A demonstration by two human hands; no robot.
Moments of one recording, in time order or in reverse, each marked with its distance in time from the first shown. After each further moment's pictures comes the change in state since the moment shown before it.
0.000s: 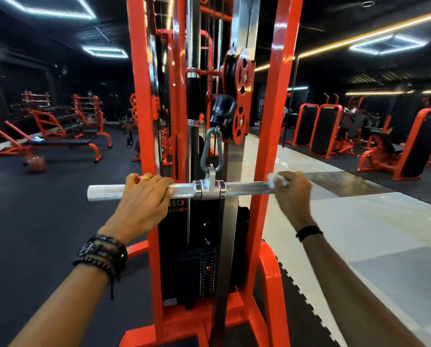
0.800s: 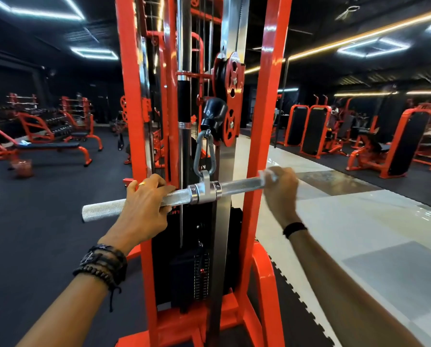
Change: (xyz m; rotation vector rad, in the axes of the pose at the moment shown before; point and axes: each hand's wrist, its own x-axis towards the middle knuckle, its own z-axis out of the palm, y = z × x) left_hand 0.002 0.010 0.013 -0.139 0.001 -0.015; right_hand 0.005 -0.008 0.008 -0.016 0.101 0.025
